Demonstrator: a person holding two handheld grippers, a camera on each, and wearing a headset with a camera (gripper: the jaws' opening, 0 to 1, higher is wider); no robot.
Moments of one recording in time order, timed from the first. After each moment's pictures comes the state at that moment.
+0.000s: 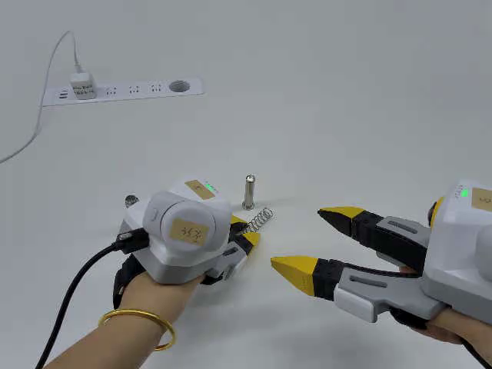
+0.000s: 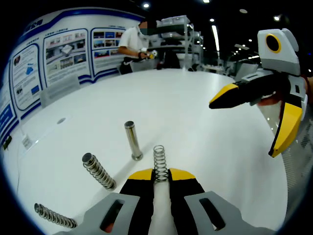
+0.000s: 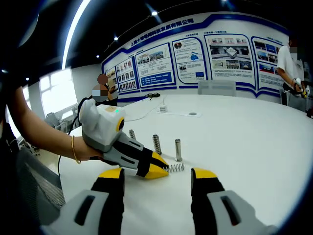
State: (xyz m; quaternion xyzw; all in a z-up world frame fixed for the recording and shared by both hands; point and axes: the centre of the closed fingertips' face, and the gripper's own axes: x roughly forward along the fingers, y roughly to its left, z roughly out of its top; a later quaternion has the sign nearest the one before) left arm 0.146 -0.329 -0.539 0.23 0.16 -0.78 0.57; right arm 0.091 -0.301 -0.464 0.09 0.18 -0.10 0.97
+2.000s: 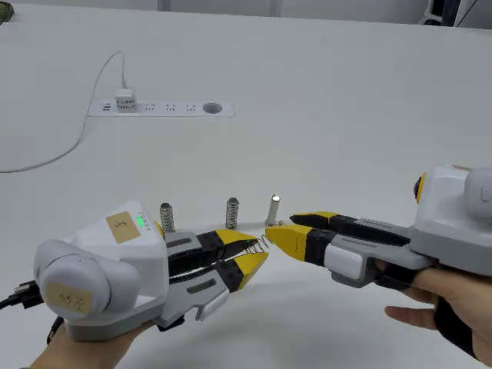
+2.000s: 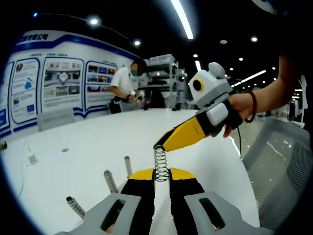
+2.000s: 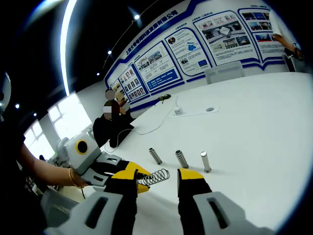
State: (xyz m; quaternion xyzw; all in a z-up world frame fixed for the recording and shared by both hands) left arm 0.138 -0.262 -0.450 0.08 0.05 -0.84 0.53; right arm 0.137 -0.284 -0.434 0.23 0.15 -0.04 0.96
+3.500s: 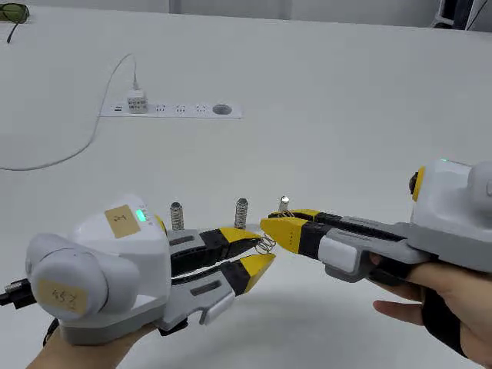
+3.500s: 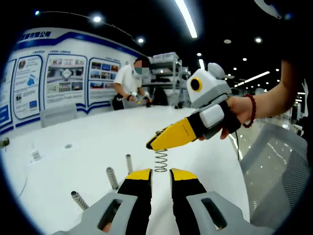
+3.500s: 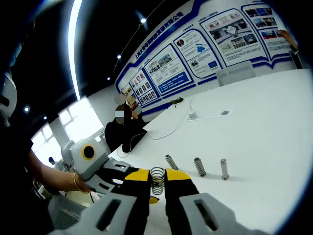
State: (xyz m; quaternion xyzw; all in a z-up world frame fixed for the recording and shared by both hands) left arm 0.143 -0.251 -0.446 0.09 0.08 -0.83 0.54; right arm 0.153 -0.264 -0.414 0.24 0.12 0.00 0.96
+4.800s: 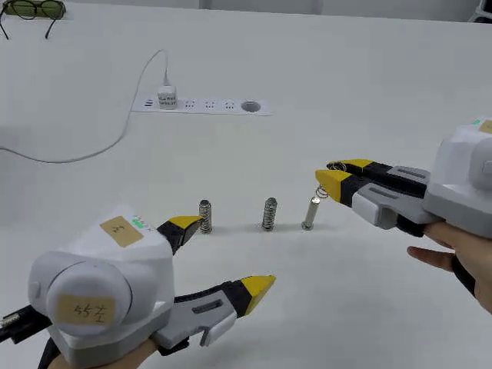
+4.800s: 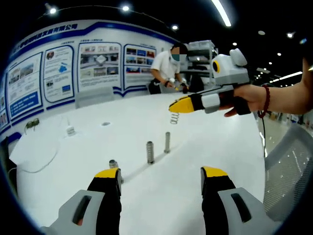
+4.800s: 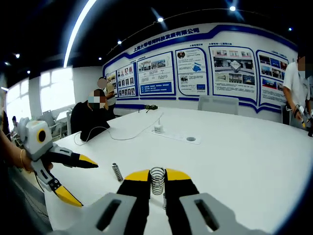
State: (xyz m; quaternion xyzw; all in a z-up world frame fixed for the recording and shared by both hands) left arm 0.204 -0.228 -0.466 0.12 0.14 -0.72 0.67; right arm 0.176 -0.353 -0.420 0.04 0.15 -0.11 0.98
